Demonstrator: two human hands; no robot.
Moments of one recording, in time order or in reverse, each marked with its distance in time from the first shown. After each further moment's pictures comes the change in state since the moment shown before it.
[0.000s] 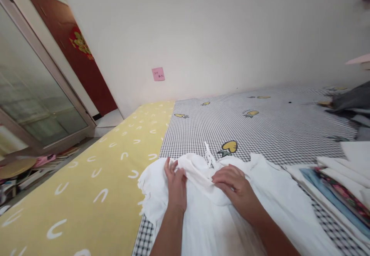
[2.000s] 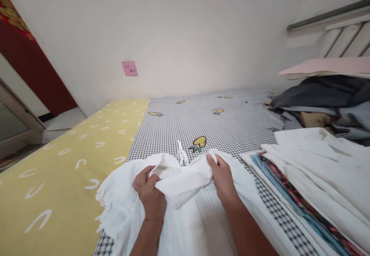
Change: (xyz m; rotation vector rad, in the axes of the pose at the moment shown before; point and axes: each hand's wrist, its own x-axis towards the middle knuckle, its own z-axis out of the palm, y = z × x) left_hand -0.009 -0.014 -0.004 0.944 0.045 1.088; right_hand 0.010 0.027 -0.022 0.248 0.582 0.670
